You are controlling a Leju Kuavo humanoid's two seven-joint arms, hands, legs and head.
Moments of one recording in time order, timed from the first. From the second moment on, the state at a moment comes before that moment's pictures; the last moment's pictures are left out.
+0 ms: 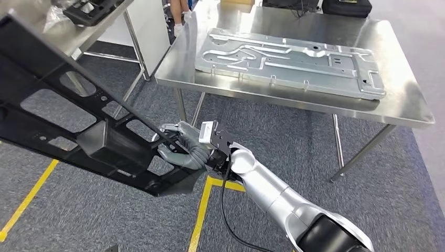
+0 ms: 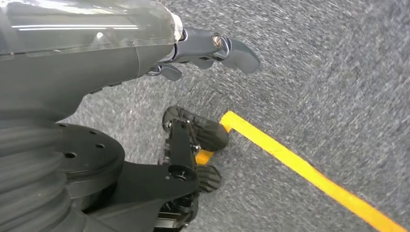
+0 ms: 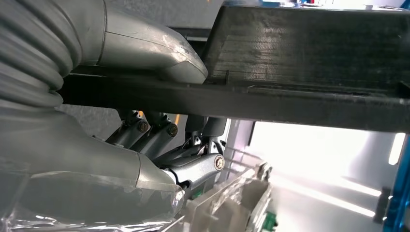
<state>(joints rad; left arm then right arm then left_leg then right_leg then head) -0.18 -0.17 0.91 -0.22 -0.56 0.15 -0.24 -0.75 0.16 0.72 -0.98 -0.02 0.43 -0.49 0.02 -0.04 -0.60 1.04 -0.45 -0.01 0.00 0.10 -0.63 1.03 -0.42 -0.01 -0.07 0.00</state>
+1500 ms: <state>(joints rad) -0.19 -0.18 0.91 -0.21 -0.54 0.16 -0.23 -0.81 0.15 0.75 -0.89 0.01 0.41 -0.54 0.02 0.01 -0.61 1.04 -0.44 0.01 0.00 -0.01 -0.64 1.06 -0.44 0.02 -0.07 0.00</state>
